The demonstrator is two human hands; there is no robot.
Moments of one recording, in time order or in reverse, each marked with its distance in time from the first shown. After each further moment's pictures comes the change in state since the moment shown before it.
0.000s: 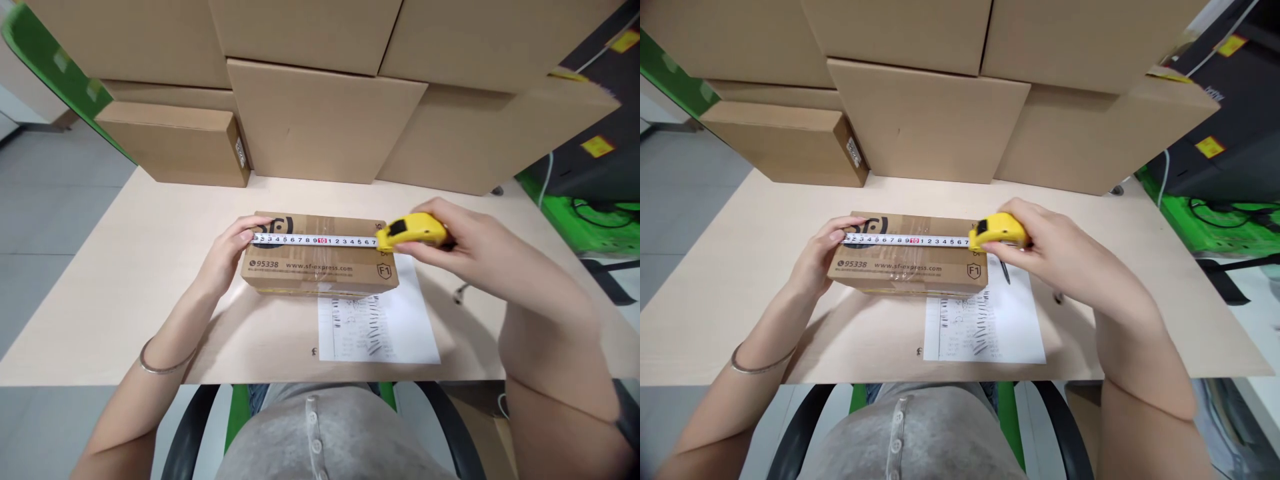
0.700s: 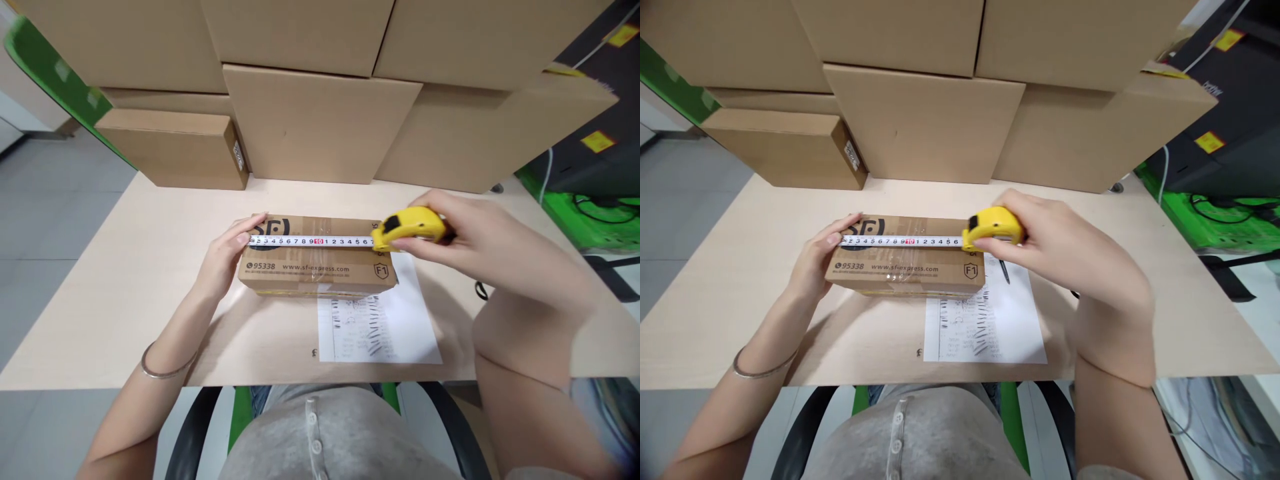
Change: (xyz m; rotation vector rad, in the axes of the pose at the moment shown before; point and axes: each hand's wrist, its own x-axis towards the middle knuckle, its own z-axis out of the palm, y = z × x) left_hand -0.001 0.000 0.002 -0.018 0.063 0.031; right_hand 0.006 -0.012 -0.009 -0.127 -0.009 -0.011
